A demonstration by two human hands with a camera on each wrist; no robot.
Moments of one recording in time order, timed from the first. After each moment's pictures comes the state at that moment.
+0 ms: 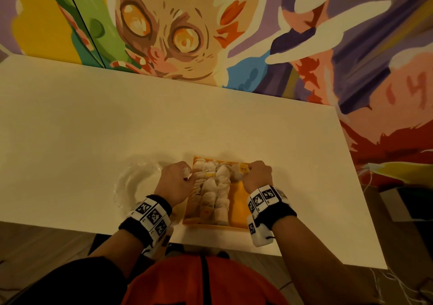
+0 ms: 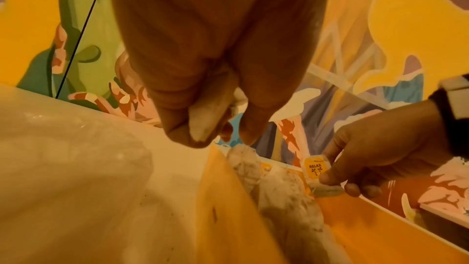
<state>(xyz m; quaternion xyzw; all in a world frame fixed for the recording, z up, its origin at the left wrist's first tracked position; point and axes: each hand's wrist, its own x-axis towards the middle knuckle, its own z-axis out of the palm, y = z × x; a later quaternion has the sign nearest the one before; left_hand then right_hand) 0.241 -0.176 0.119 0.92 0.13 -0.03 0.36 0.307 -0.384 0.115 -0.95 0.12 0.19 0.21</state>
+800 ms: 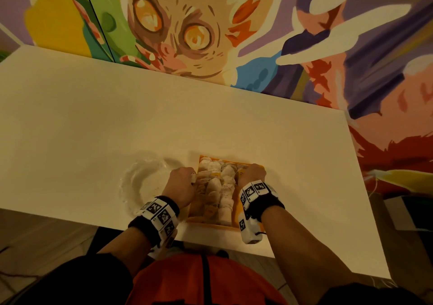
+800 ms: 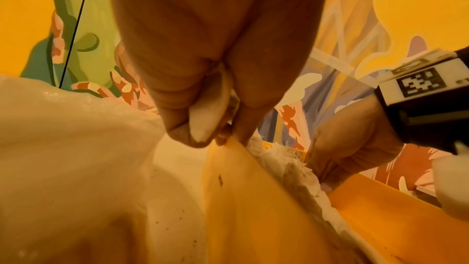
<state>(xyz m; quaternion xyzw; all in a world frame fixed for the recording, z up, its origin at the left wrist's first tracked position) 0.238 -0.176 0.105 0.95 0.09 -0.10 0.28 0.313 -0.352 0.111 -0.95 0.11 0.23 0.18</state>
